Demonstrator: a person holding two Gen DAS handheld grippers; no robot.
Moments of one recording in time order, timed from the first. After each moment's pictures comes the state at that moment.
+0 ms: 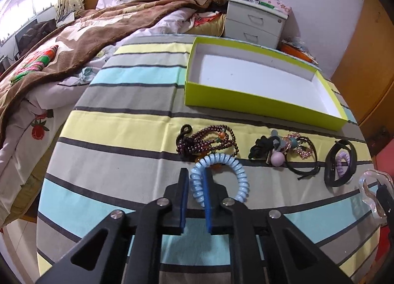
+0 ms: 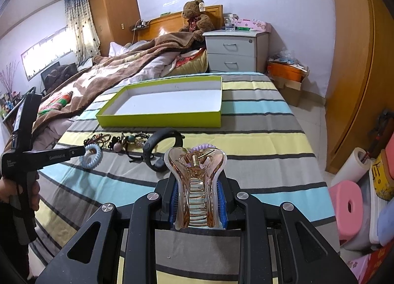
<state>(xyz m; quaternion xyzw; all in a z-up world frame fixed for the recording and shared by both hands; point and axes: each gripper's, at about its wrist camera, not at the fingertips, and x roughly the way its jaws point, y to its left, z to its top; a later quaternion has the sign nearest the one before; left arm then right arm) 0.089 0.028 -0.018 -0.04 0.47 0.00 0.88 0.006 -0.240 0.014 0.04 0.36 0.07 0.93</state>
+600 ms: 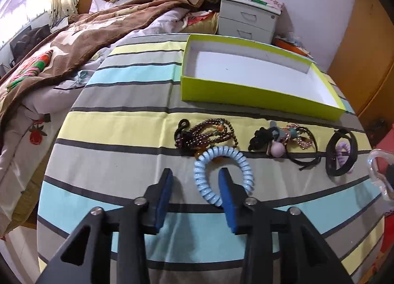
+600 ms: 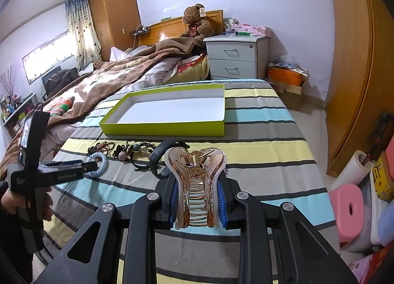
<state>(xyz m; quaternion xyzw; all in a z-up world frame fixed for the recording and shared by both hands) 0.088 0.025 -0.025 -0.03 0.48 -0.02 0.88 0.007 -0.235 0.021 0.04 0.34 0.07 0.94</state>
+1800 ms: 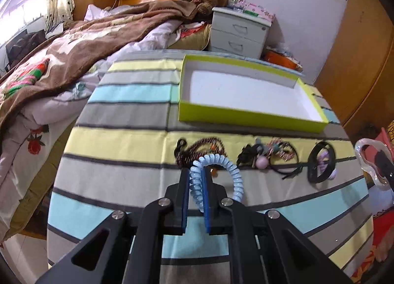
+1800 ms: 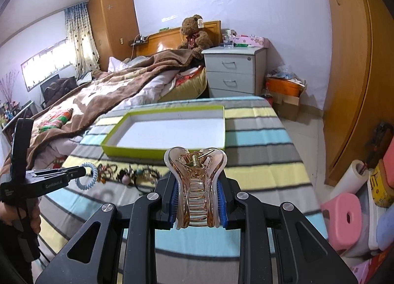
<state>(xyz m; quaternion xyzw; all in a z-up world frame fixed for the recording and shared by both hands) 0.082 0.035 0.008 -0.04 0.45 -0.05 0.89 0.025 -0.230 0.051 0.05 0.31 0.06 0.95</state>
